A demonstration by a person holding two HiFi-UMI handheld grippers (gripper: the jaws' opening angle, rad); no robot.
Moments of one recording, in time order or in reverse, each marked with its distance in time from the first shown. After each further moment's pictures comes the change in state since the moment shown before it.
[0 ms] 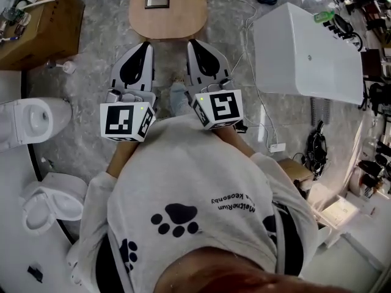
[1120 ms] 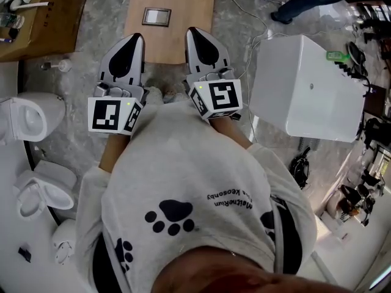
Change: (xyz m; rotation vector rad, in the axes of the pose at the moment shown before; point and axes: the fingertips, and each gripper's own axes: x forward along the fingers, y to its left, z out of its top) left arm 0.213 0.088 0.005 0.001 0.019 0.097; right arm 0.207 -0.148 -0.001 0.069 0.049 0.119
